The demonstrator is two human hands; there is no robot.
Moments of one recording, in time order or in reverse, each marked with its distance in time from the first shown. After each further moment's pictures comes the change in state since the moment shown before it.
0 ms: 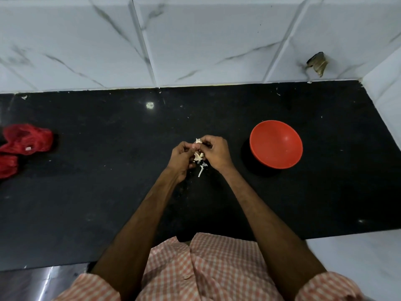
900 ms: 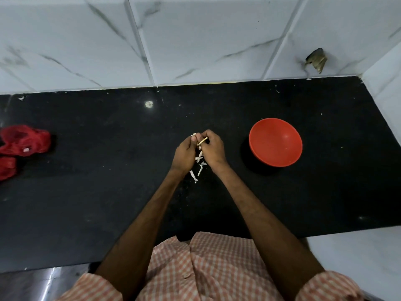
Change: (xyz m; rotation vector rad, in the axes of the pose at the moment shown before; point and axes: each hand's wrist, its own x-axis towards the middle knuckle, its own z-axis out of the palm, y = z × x) left_hand 0.005 0.003 0.009 0.536 0.027 0.246; right_hand 0.003 -0.010 0.012 0.041 0.121 0.140
